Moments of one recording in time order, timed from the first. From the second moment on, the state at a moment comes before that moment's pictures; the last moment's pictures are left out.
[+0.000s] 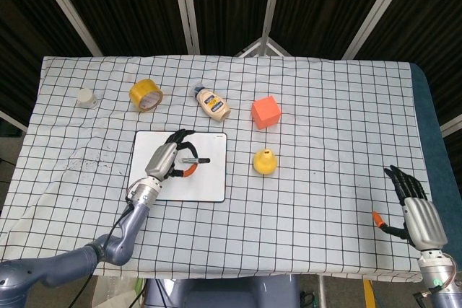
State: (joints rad) left arm -0.71 -1.86 -0.29 -1.10 1.24 0.94 -0.30; right arm 0.11 -1.09 0.06 -1.69 -1.47 1.37 0.23
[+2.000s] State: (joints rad) left arm -0.81 -1.96 -0.35 -1.06 1.16 0.94 -0.17; right arm 0.12 -1.08 0.05 -1.70 -1.46 1.36 0.25
